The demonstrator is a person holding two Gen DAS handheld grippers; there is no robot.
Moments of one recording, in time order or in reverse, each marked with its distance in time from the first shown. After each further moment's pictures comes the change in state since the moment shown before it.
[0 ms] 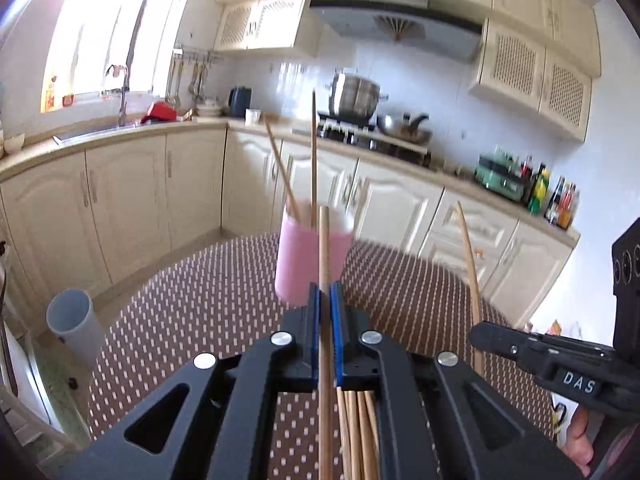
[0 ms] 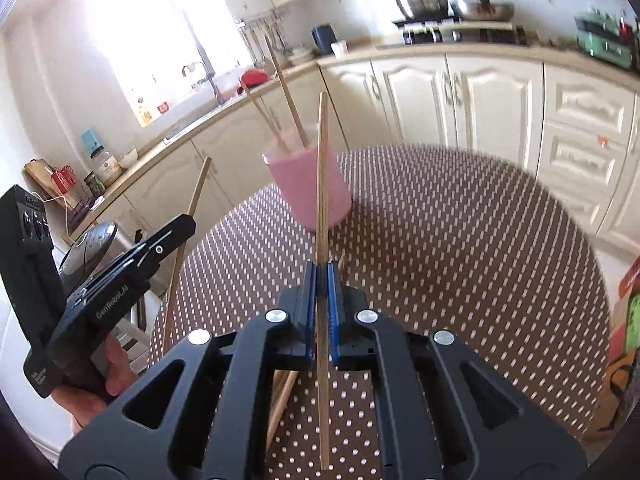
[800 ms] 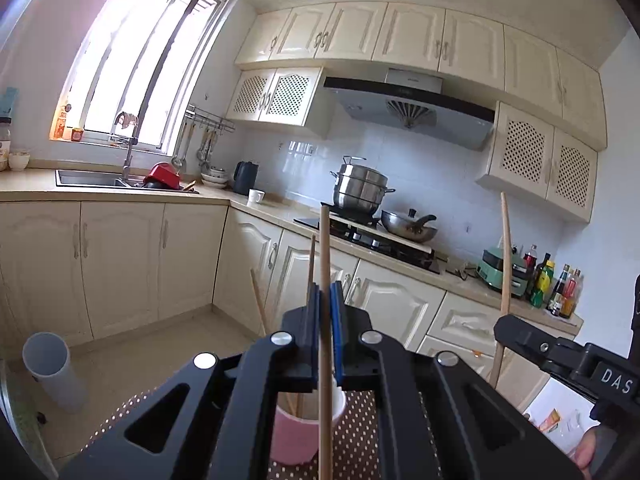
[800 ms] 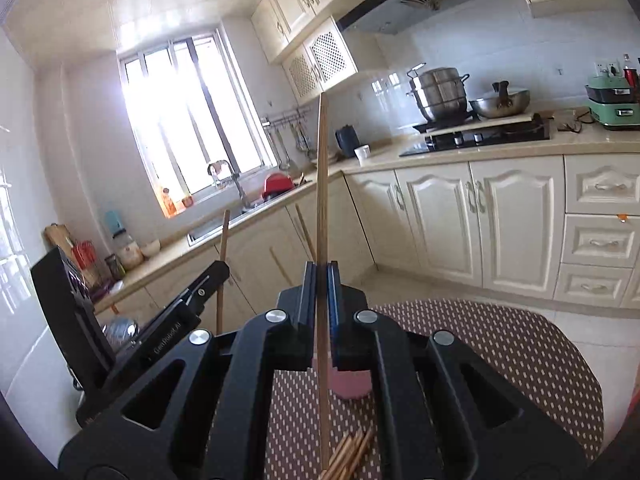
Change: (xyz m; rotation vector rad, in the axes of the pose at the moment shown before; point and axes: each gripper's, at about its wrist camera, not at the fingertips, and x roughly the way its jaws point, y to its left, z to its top) left arm 0.047 -0.014 0.118 -0.095 -0.294 -0.002; right arm -0.009 0.002 0.122 0.006 -0.357 0.102
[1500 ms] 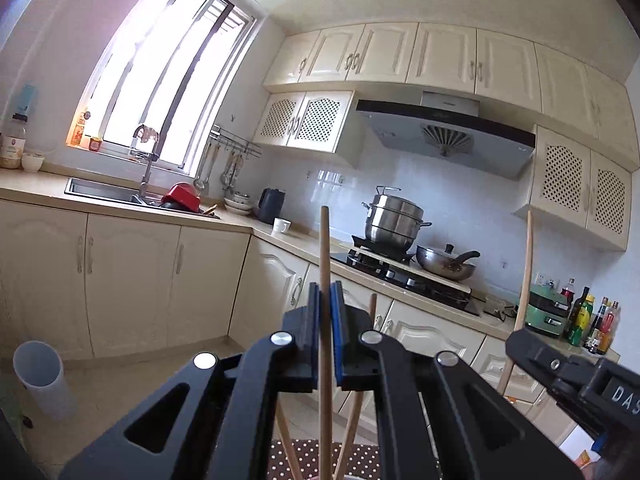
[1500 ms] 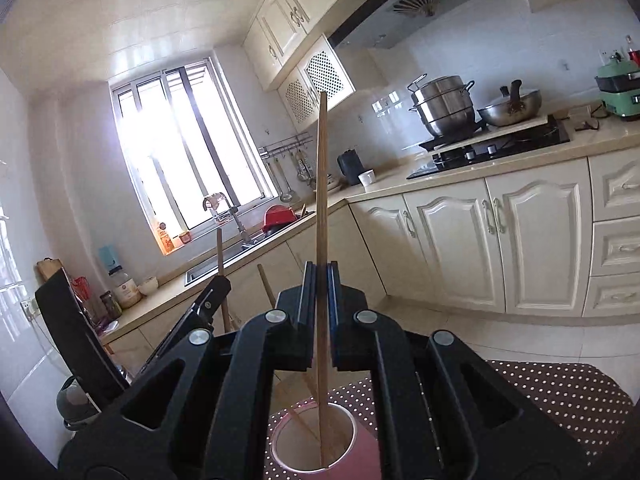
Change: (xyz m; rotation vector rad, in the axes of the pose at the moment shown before) left arm 0.115 0.030 0.007 -0.041 -0.129 0.094; right arm 0.102 -0.036 0.018 0.052 -0.100 0.037
